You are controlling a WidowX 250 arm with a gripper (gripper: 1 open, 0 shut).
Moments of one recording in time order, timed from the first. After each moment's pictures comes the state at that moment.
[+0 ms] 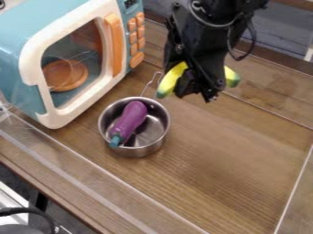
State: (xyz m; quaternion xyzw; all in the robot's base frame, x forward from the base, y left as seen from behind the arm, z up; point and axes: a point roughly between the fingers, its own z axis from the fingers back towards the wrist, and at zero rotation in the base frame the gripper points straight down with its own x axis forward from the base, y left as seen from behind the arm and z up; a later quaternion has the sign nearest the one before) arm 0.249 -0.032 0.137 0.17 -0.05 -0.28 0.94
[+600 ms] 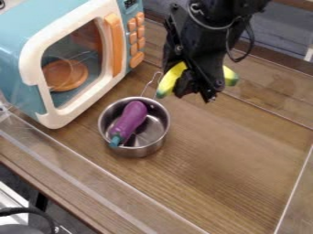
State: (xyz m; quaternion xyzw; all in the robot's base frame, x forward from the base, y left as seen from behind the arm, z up) arm 0.250 -0.030 0.136 0.18 -0.06 -0.27 0.94
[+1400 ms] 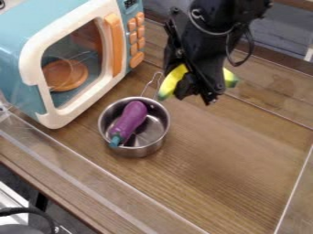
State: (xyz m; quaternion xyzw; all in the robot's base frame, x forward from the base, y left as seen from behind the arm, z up) arm 0.254 -0.026 0.130 0.18 -0.06 -0.26 0.95
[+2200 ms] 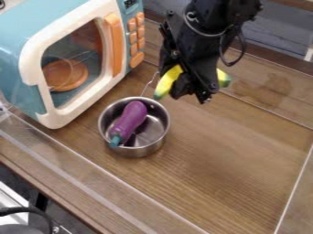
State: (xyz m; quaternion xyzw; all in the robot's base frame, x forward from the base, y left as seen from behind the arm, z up) arm 0.260 -0.010 0.122 0.19 -0.05 -0.24 0.95
